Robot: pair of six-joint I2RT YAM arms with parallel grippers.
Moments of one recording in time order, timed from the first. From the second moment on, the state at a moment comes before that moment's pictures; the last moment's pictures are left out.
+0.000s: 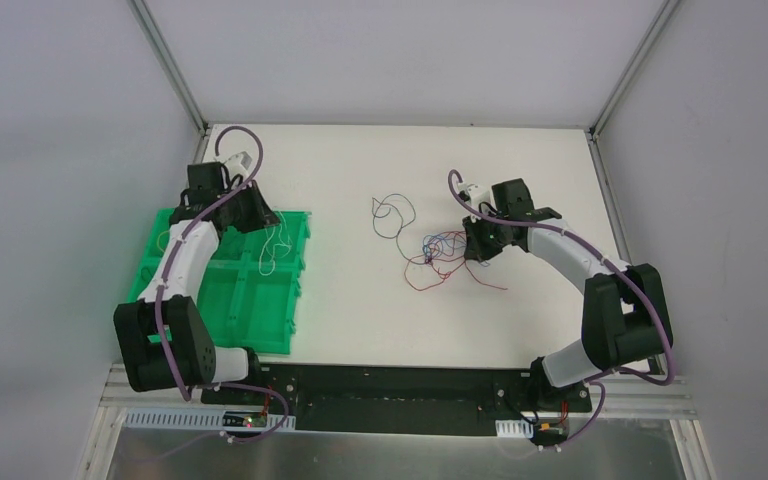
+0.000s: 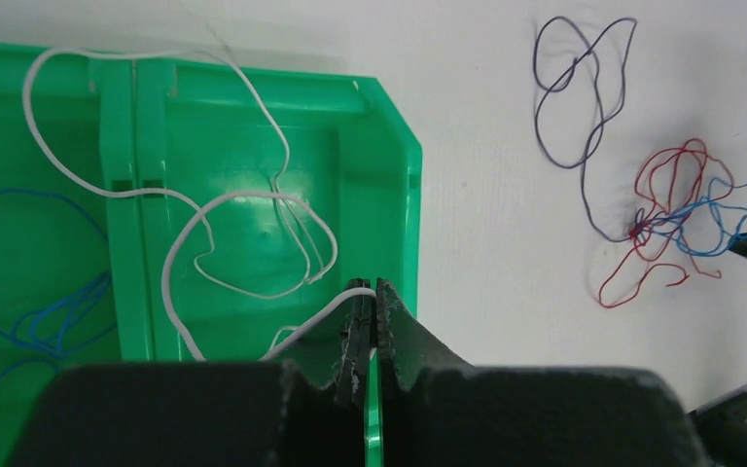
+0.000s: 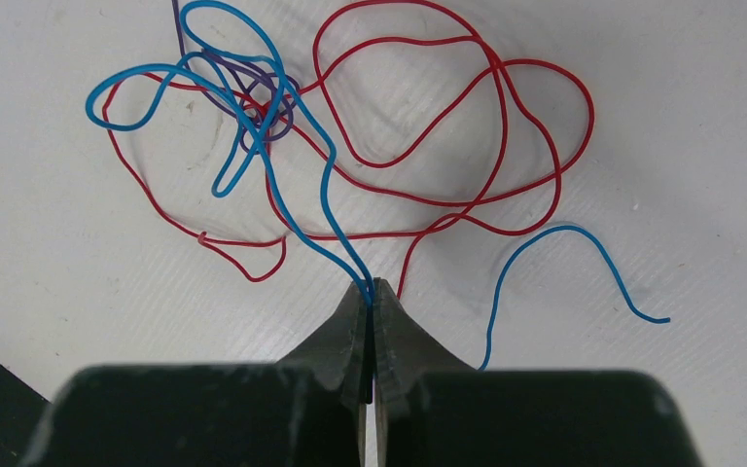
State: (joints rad) left arm 0.14 1.32 0.98 -0.45 0.46 -0.21; right arm 0.30 1.50 0.95 -0.50 -0.36 -0.21
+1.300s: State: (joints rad) left arm 0.07 1.45 0.93 -0.30 0.42 0.06; right arm 0.29 1.49 0.94 -0.52 -0.37 -0.21
